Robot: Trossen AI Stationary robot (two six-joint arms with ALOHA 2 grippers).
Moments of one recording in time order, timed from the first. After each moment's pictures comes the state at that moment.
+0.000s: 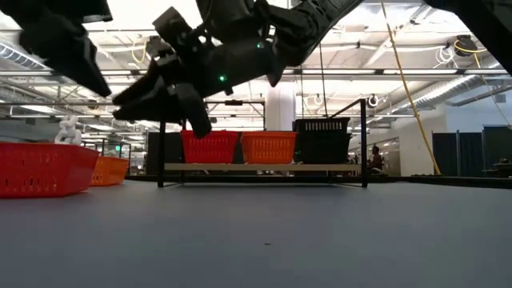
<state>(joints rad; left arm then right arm) -0.45 1.01 0.76 -0.98 -0.70 -0.65 0.04 2.21 1.53 0.30 -0.14 -0.81</state>
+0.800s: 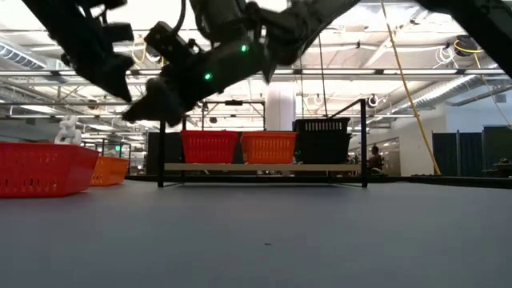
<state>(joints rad) -0.08 1.00 0.75 -0.98 -0.90 -0.72 0.01 2.24 1.60 0.28 0.13 -0.49</state>
